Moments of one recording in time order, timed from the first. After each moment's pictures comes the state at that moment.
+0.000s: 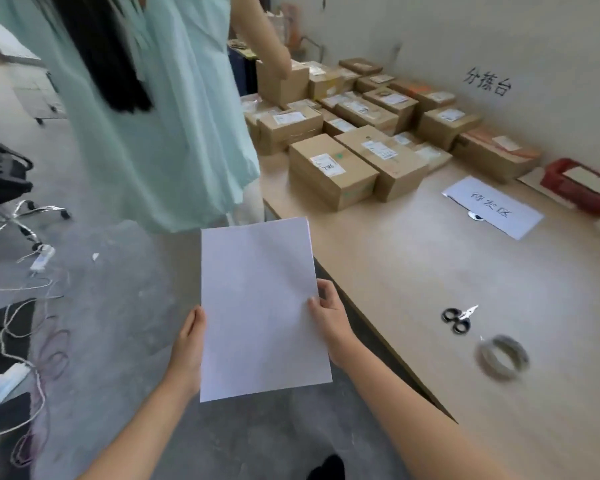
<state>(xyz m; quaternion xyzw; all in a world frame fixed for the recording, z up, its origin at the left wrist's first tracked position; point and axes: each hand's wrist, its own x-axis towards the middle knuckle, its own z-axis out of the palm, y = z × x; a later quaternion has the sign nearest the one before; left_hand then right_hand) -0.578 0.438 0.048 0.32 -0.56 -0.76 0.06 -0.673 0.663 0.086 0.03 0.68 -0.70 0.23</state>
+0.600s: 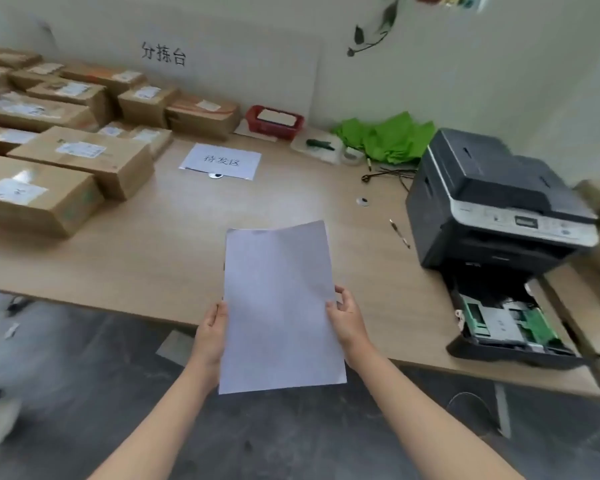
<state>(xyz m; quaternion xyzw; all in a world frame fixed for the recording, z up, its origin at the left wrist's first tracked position) -0.612 0.777 0.047 0.06 -0.60 -0.74 -0.30 -0.503 0.983 0.090 0.37 0.63 -0.68 -0.11</state>
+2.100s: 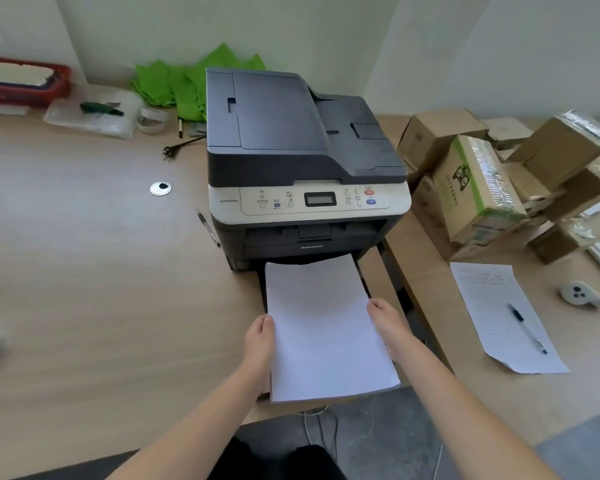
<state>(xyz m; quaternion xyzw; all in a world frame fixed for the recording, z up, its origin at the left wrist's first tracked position) -0.391 1.328 -0.001 -0.01 -0.70 -0.54 -0.47 -0.232 1.495 0.036 0.63 0.56 -0.54 -0.05</state>
